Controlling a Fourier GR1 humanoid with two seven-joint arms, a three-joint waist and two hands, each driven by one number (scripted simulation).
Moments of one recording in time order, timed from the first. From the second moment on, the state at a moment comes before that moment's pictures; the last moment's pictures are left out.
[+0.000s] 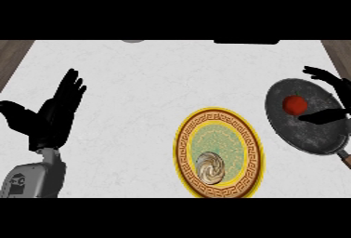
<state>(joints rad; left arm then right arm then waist) -0.20 0.15 0.10 -1.58 0.10 0.05 0.24 -0.73 -0.53 -0.52 -0.34 0.87 0.06 -0.76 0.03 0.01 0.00</state>
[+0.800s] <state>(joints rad) -0.18 0.15 0.10 -1.59 0.10 0.05 0.24 -0.65 -0.87 -0.72 -0.17 0.62 0.50 -0.81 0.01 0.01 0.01</state>
